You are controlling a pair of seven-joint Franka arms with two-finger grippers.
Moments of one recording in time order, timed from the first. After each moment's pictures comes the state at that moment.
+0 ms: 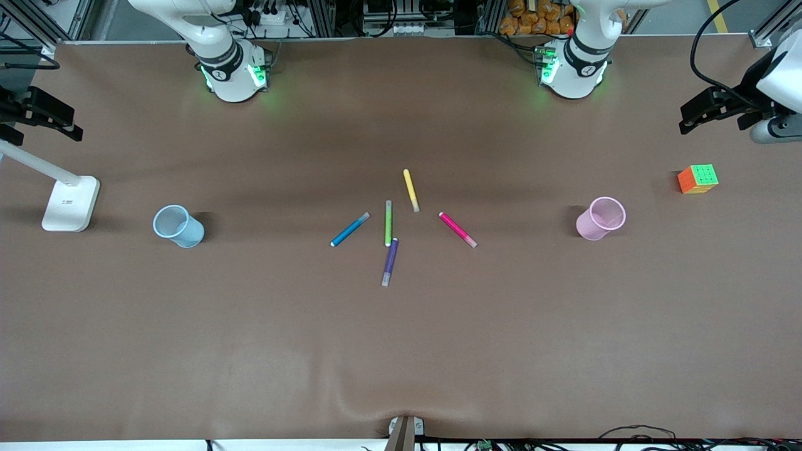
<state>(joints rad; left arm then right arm) 0.00 -0.11 -0.07 -1.63 0.05 1.45 -0.10 -0.01 -0.02 -0.02 -1.45 0.02 1.37 -0.07</state>
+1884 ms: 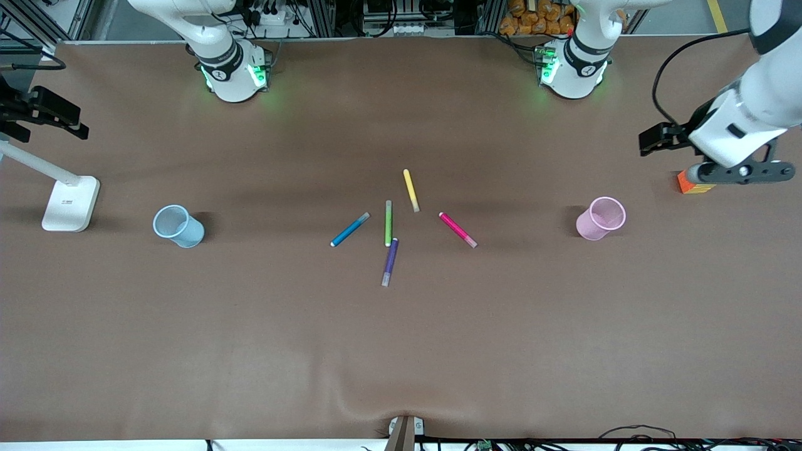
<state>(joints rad) -0.02 0.02 -0.14 -1.63 0.05 1.44 -0.13 0.00 -0.02 -0.03 -1.45 0.02 1.35 -0.06</state>
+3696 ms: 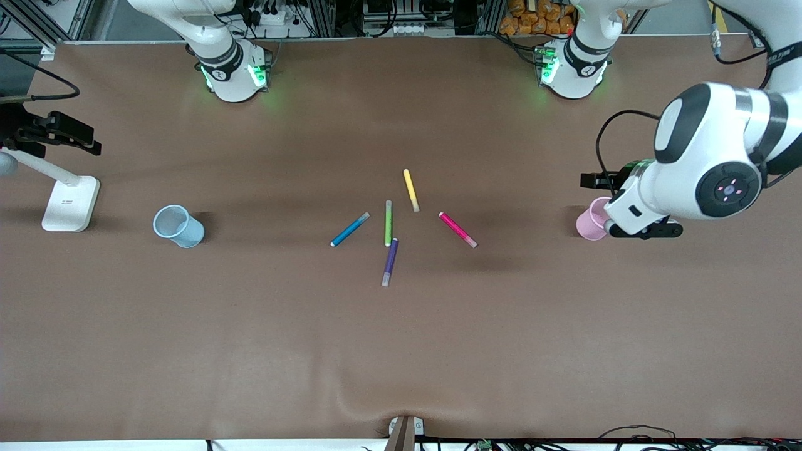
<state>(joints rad) -0.02 0.28 -0.22 -1.64 0.04 1.41 -0.23 0.00 0.04 -0.03 -1.45 0.02 1.35 -0.05</state>
